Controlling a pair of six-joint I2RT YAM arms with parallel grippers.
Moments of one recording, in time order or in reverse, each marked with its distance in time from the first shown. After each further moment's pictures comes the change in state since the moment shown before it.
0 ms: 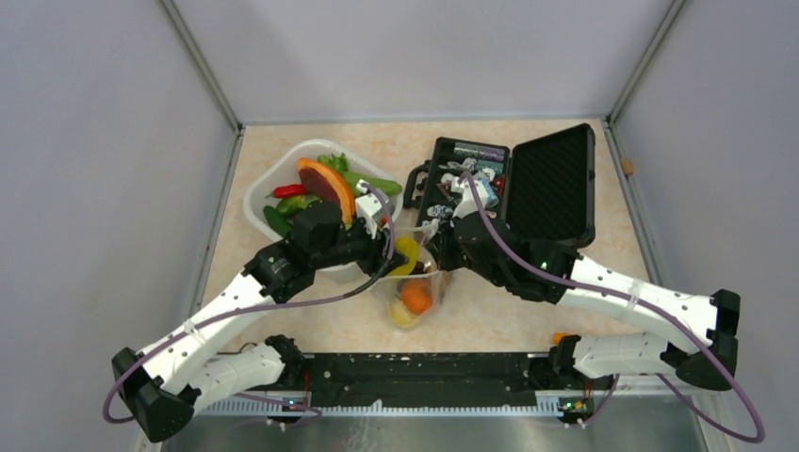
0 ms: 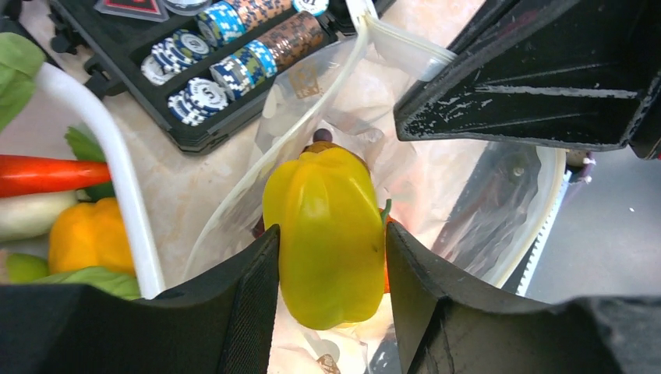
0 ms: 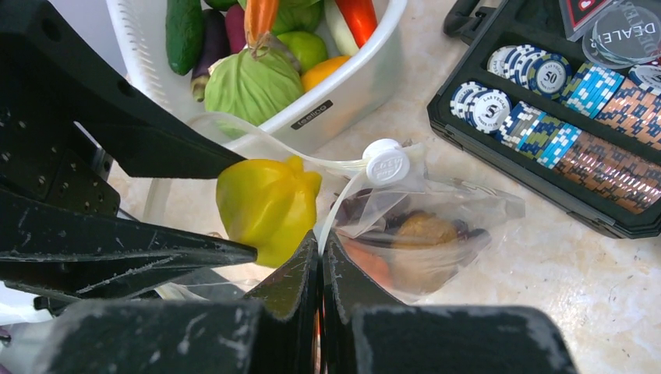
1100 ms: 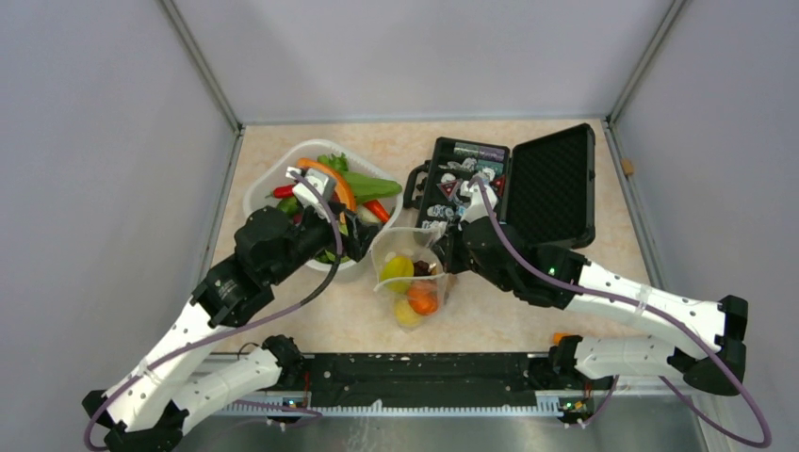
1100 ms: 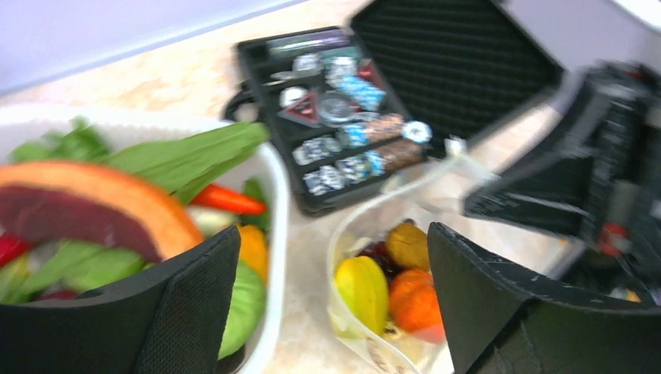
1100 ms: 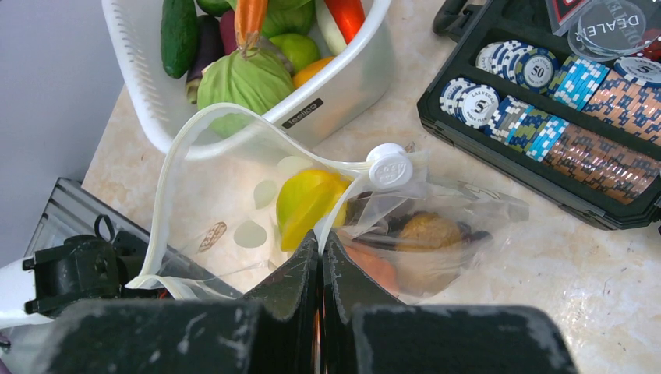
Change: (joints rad) left arm -0.001 -0.194 0.145 -0.073 -0.339 -0.019; right arm 0.000 -0.056 -0.059 0.021 0.017 0.011
